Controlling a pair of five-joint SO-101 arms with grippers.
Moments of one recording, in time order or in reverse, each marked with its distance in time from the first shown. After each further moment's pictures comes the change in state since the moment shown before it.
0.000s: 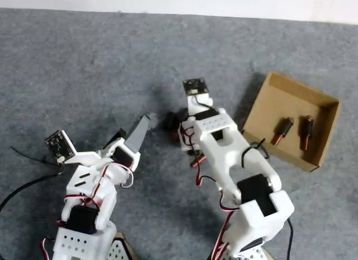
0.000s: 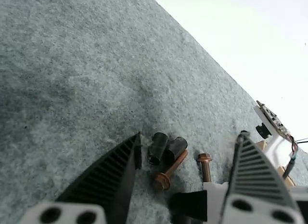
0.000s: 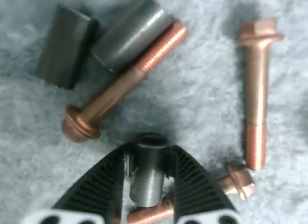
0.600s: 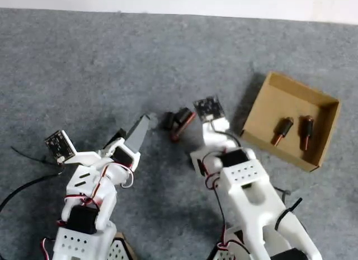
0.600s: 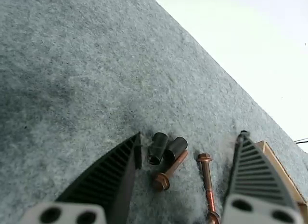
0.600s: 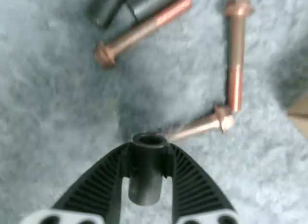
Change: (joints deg) left arm 0.0 0.0 0.0 0.0 0.0; right arm 2.7 -42.5 34.8 -5.3 9.6
